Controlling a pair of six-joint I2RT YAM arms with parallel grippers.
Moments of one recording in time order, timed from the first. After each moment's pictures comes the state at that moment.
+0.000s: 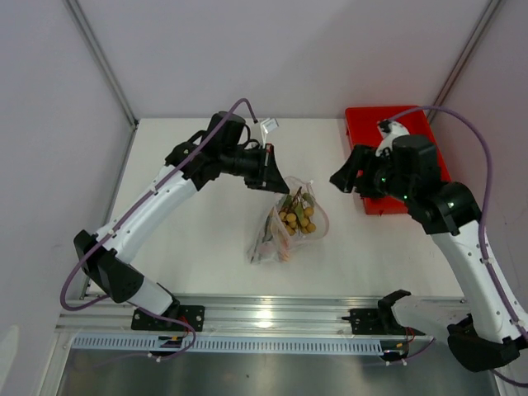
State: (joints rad) left arm -0.64 1.51 1.62 -0.76 0.65 -0.53; right arm 0.51 1.09 1.50 -0.94 -0.09 0.52
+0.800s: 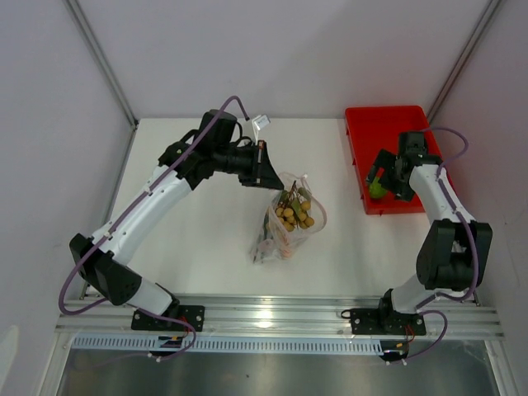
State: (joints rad) left arm -0.59 1.48 1.60 -0.75 0.65 -0.54; right arm -0.05 1.53 1.26 -0.75 0.01 0.41
